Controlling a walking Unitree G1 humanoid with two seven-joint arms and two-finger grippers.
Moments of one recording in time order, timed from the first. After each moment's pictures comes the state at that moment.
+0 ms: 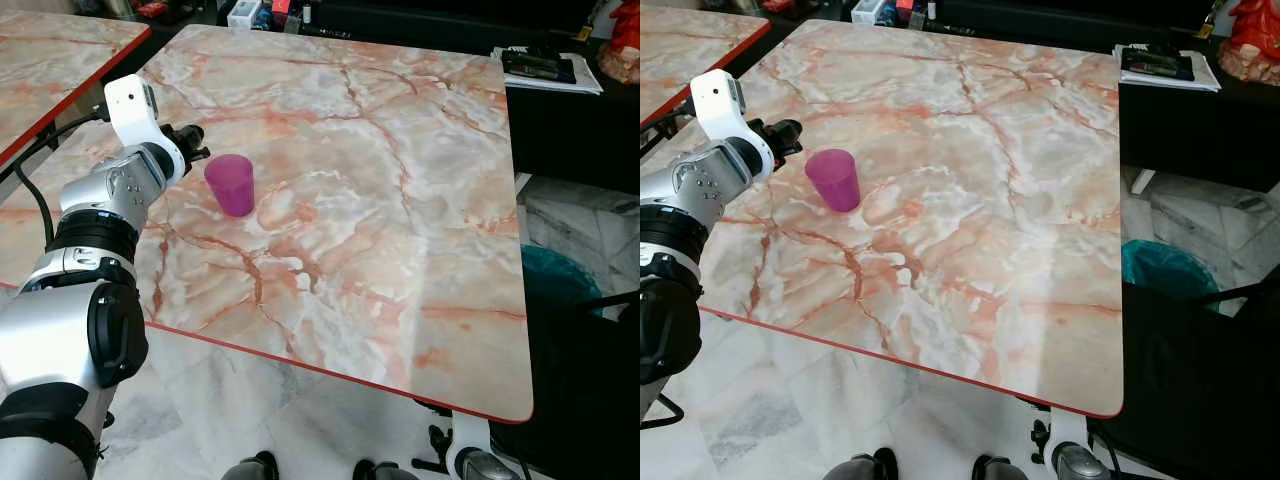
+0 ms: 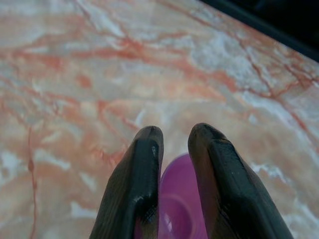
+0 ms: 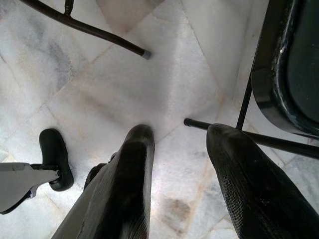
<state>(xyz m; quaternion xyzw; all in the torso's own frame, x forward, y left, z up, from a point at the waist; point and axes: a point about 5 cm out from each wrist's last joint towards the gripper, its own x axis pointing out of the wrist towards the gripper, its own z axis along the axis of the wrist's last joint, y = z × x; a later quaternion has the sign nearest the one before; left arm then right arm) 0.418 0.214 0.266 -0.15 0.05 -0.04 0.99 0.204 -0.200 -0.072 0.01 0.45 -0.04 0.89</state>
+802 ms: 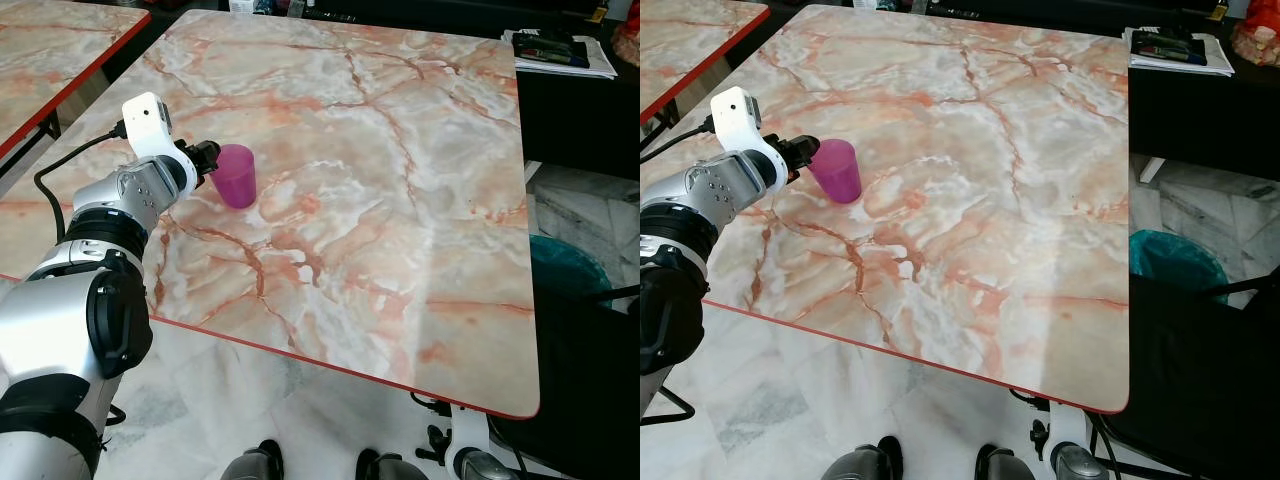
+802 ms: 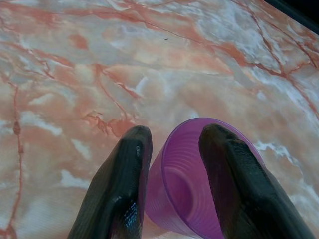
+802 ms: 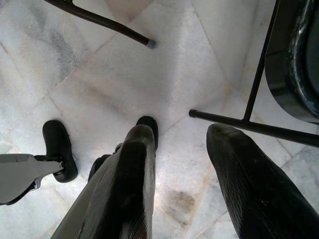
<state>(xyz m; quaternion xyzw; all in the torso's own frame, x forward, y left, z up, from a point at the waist) 0.421 0.203 0.261 -0.17 0.08 -0.05 0.98 0.204 -0.198 -0.072 0.02 0.44 -0.04 0.89</state>
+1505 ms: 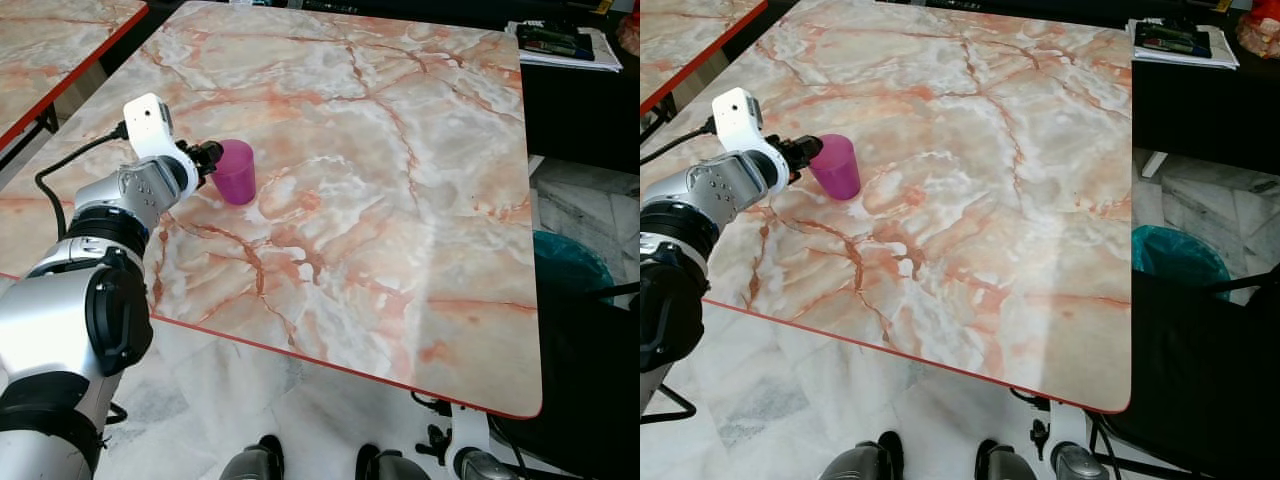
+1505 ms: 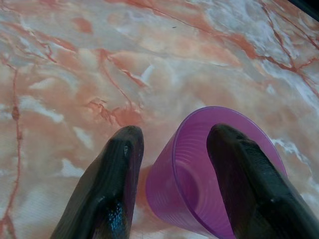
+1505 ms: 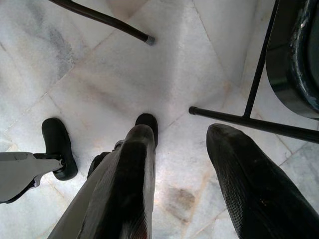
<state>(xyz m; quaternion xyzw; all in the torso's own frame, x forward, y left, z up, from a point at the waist) 0.421 0.204 0.257 -0.19 0.09 -0.04 0.98 0.204 -0.198 -0.072 0.02 0.44 -0.04 0.89</state>
